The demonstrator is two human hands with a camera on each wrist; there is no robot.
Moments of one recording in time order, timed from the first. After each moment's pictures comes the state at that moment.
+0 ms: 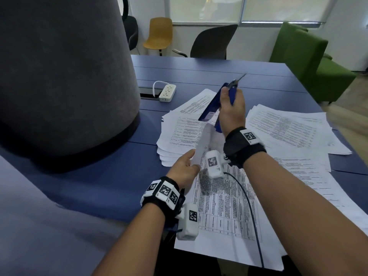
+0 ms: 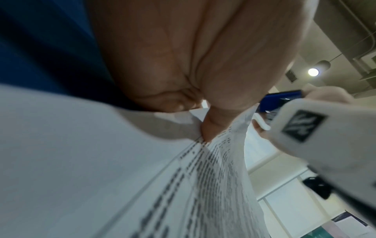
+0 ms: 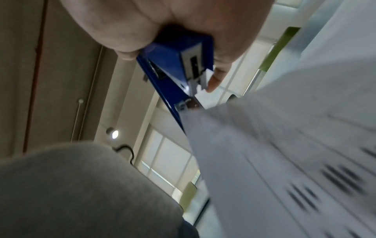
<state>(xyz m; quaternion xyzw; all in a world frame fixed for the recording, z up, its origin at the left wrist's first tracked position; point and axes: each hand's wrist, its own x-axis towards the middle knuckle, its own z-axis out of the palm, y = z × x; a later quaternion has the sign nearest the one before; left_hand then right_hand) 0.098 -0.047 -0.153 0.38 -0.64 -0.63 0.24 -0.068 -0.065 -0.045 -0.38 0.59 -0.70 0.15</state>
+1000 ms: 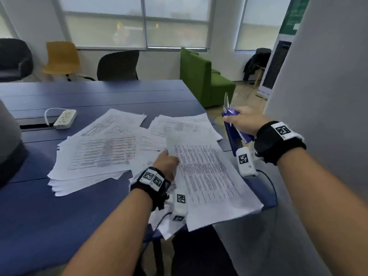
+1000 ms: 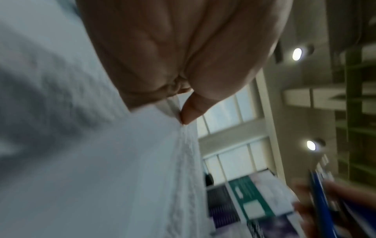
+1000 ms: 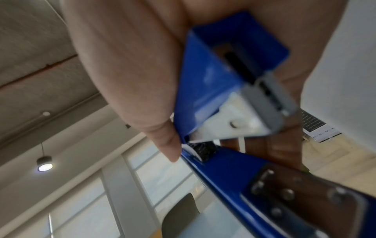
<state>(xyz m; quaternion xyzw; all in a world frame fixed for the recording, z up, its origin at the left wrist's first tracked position) -0.107 0.057 -0.103 0.35 -0.62 -0.68 0.17 -0.281 0.217 0.043 -0.33 0.88 -0.32 0.09</state>
